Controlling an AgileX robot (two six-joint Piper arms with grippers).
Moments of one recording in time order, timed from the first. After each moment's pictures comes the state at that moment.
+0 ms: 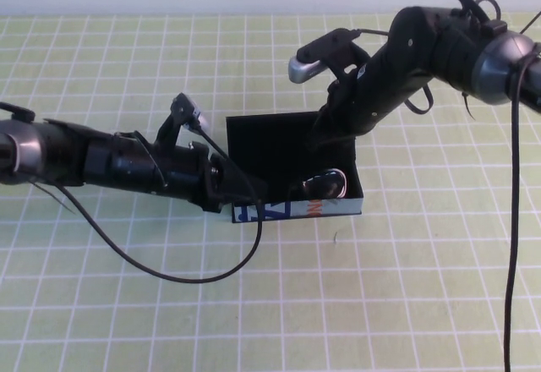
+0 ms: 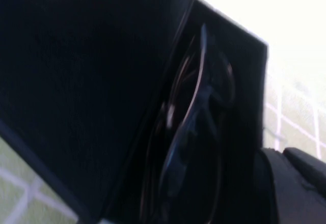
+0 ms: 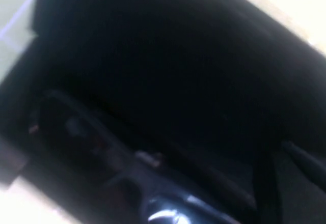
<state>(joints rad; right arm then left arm) 0.44 2.14 -1.81 0.30 0.83 -0.43 -0.19 2.12 -1.26 -1.44 1.10 1.81</state>
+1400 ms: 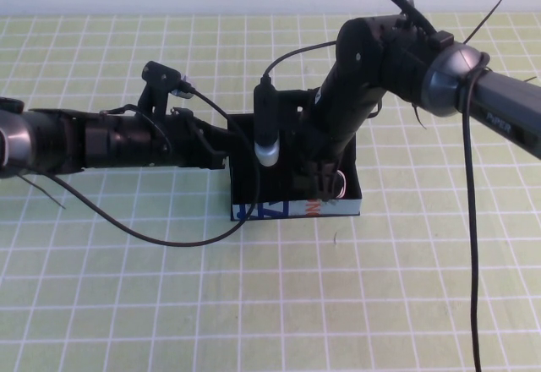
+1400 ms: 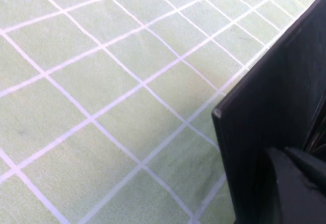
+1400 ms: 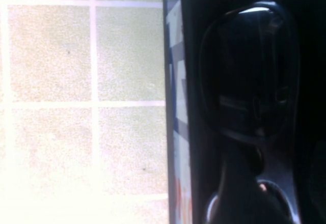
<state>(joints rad) 0.54 2.20 -1.91 0.26 1.04 -1.16 -0.19 2.06 -1.26 -1.64 0.81 1.81</state>
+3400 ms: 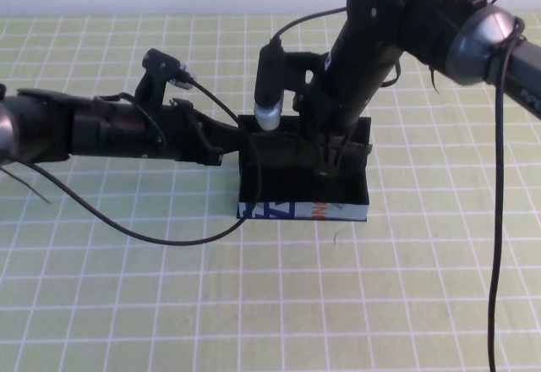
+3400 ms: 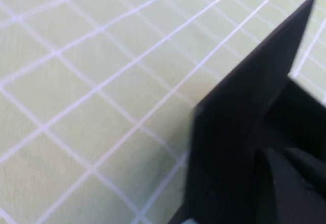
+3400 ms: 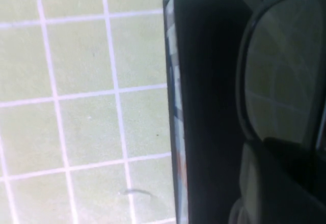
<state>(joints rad) 0.55 2.12 -1.99 0.21 1.20 -0.99 -0.19 1.99 -1.25 -1.50 0.86 1.70</state>
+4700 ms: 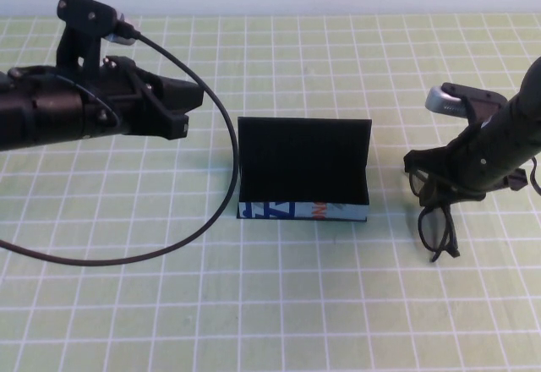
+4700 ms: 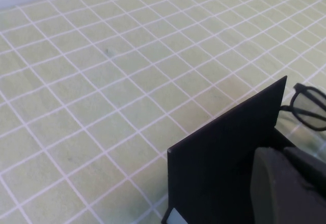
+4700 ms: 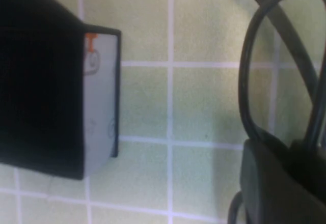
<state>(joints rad) 0.20 1.88 -1.28 0.38 0.76 -0.03 -0.19 1.53 -1.03 -1.45 0.63 1.55</state>
